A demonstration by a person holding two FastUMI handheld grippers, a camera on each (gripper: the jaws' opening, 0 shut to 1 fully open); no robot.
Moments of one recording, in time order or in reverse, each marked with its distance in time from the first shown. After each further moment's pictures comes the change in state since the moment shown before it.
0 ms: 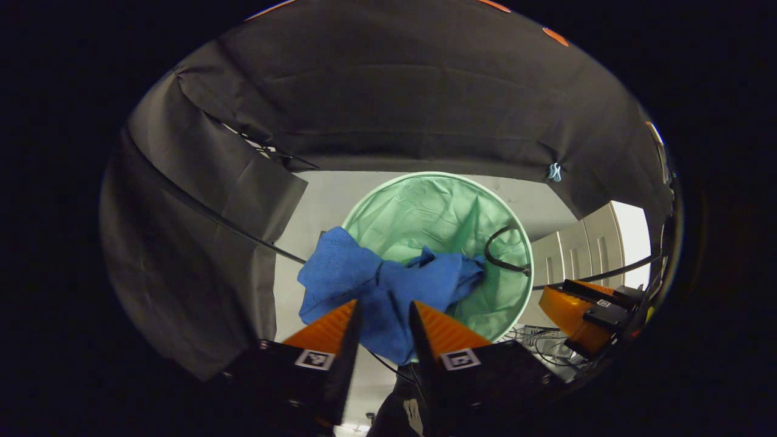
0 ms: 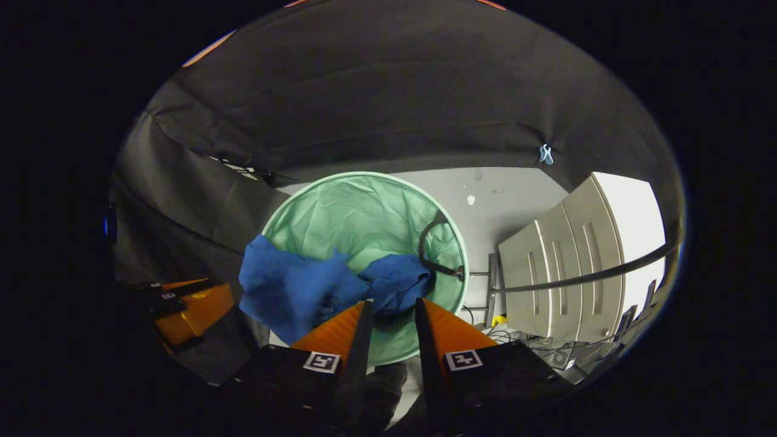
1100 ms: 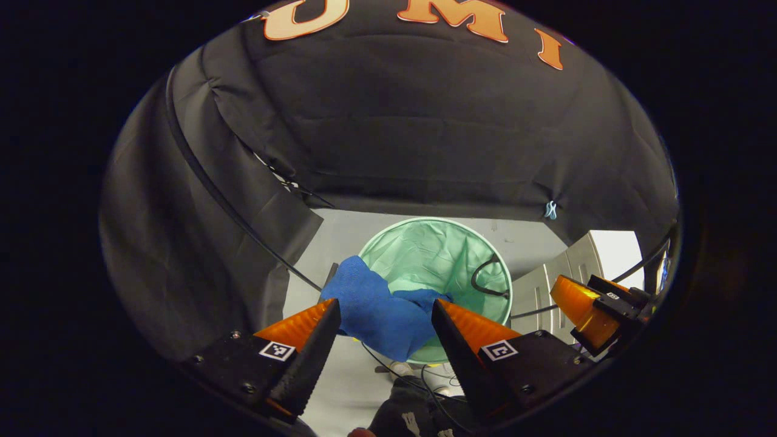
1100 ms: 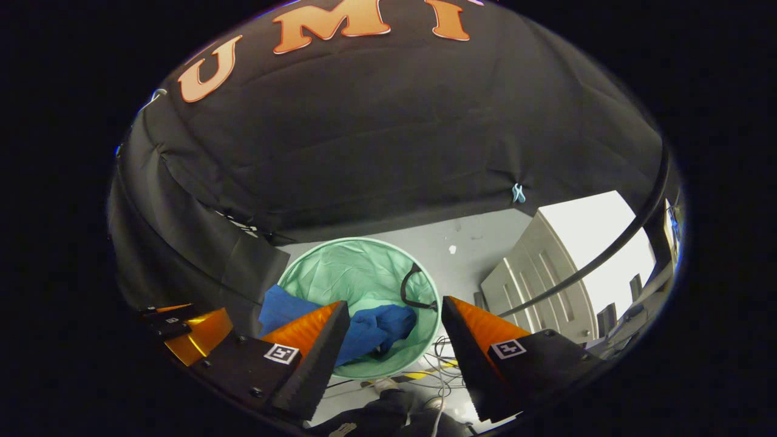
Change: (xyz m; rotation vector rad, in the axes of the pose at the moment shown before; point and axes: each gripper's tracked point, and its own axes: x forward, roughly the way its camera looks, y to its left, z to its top) left arm -0.103 0.003 0.015 -0.064 -0.246 0.036; right arm -0.118 -0.026 0.035 0.060 -0.321 -0.041
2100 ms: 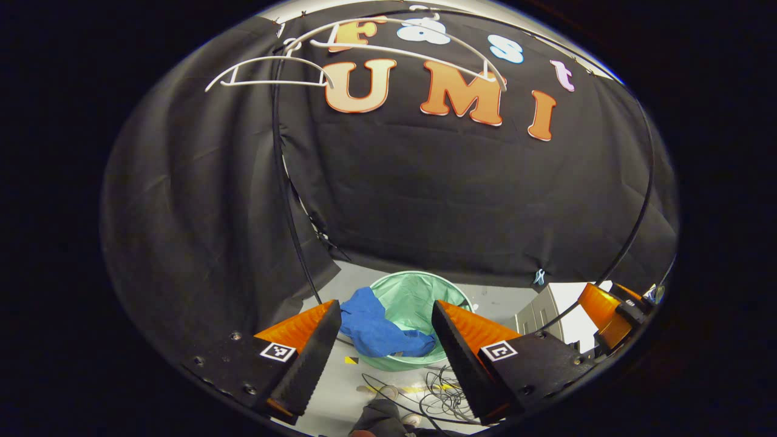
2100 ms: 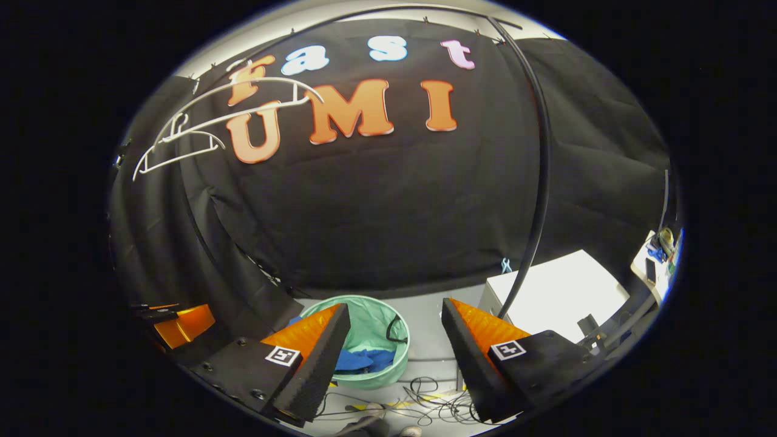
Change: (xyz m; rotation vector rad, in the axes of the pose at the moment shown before) left arm -0.222 -0.012 -0.016 -0.131 -0.400 0.082; right arm -0.267 -0.061 0.054 -0.064 -0.427 0.100
